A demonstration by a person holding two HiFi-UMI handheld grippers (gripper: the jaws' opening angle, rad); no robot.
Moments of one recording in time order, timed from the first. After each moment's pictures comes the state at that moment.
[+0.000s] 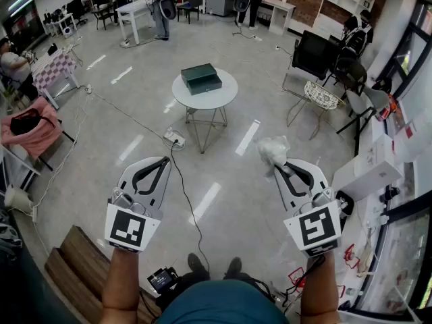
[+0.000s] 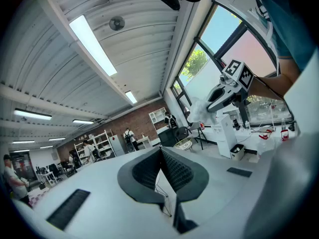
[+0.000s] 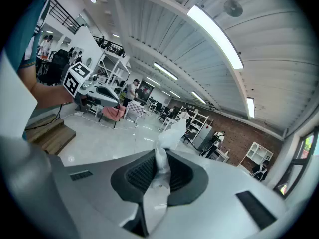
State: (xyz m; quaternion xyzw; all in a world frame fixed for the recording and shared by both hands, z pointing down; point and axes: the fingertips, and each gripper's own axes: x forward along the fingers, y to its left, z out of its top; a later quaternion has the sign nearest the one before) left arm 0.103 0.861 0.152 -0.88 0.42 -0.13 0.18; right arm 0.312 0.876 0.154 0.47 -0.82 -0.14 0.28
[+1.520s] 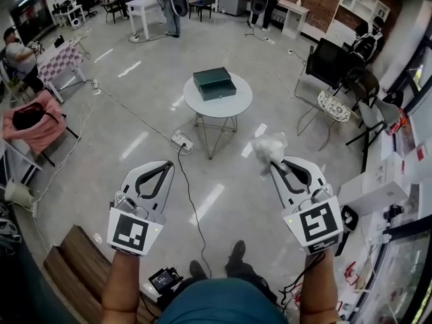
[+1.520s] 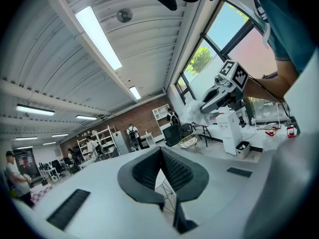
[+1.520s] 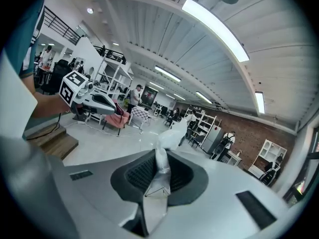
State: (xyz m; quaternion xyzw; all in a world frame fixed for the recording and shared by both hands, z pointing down) left arm 0.031 0.722 0.169 -0.87 0.44 -0.14 0.17; right arm 0.225 0.712 0.162 0.44 -0.86 -0.12 0.25
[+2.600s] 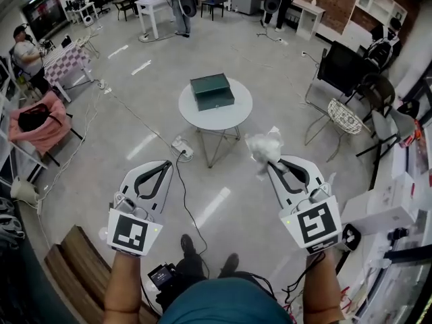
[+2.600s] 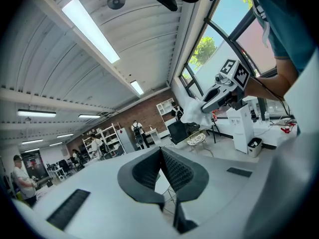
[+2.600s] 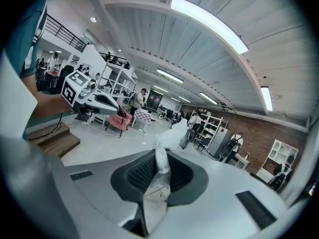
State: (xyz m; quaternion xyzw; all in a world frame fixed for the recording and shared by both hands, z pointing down) left arm 0.168 0.555 0.183 -0.85 0.47 -0.17 0.17; right arm 0.356 0.535 0.185 0.40 -0.88 -0.11 0.23
